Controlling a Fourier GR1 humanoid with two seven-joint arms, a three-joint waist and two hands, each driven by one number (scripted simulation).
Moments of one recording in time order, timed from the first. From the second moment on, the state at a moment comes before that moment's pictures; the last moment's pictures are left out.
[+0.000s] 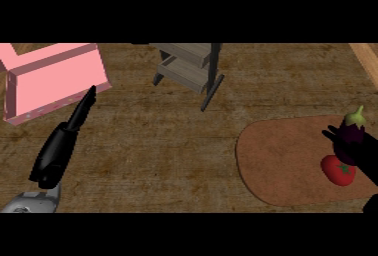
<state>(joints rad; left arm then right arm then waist) -0.09 0.31 -0.10 -1.65 -0.19 0.03 -0.07 0.06 -0.61 0.00 -1.76 1.05 0.51 -0.10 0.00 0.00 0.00</state>
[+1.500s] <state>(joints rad) -0.07 0.25 -0.05 -1.65 -0.25 -0.02 -0.08 0.00 -0.48 -0.08 -1.74 1.08 0.39 -0.22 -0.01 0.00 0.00</state>
